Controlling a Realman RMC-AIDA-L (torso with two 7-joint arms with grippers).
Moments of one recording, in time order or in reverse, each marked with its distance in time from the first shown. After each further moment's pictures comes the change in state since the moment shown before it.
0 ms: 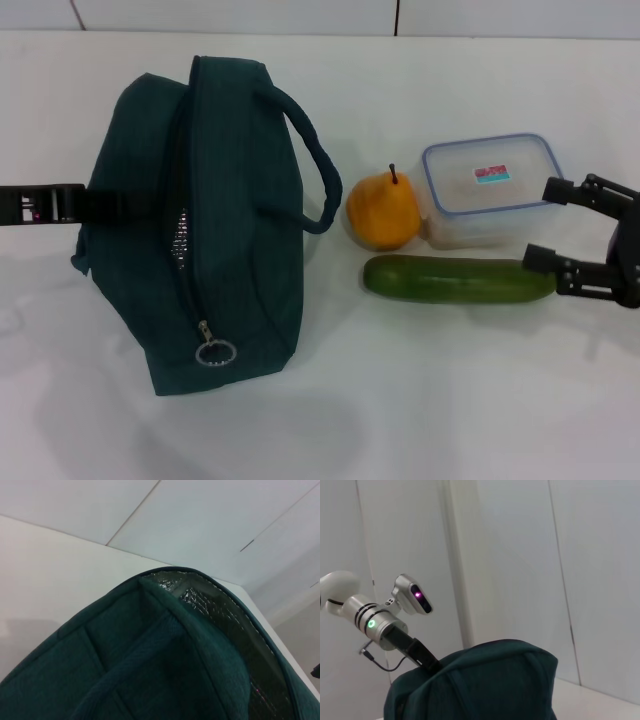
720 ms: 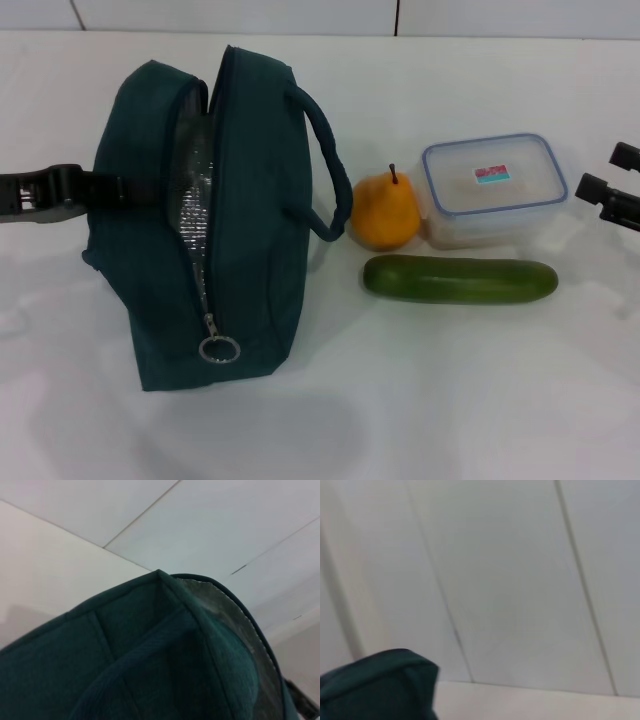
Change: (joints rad) left arm 0.015 -0.010 -0.007 0.006 -0.060 0.014 -0.138; right arm -0.022 -0.004 0.125 0.043 0.039 0.198 0.147
